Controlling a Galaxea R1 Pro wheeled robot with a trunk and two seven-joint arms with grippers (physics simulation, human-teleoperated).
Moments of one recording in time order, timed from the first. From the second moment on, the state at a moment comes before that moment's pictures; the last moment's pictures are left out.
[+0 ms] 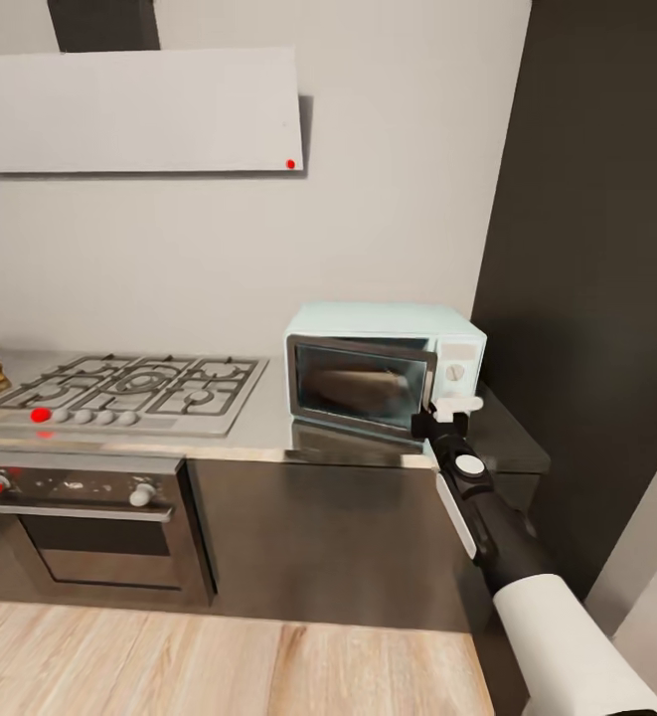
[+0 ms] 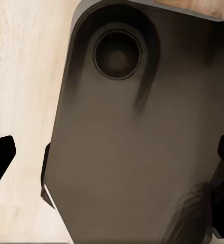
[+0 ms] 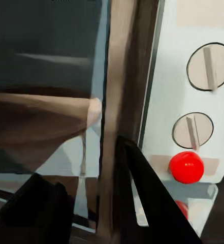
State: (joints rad) left arm 0.00 0.01 0.01 -0.04 0.26 -0.01 0.00; right arm -0.72 0.02 0.12 -1.05 0.01 0.16 -0.15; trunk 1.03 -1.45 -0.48
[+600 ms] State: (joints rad) left arm 0.00 0.01 0.01 -0.04 0.26 -0.01 0.00; right arm -0.73 0.03 0.19 -1.05 0.05 0.17 -0.18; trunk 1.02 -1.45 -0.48
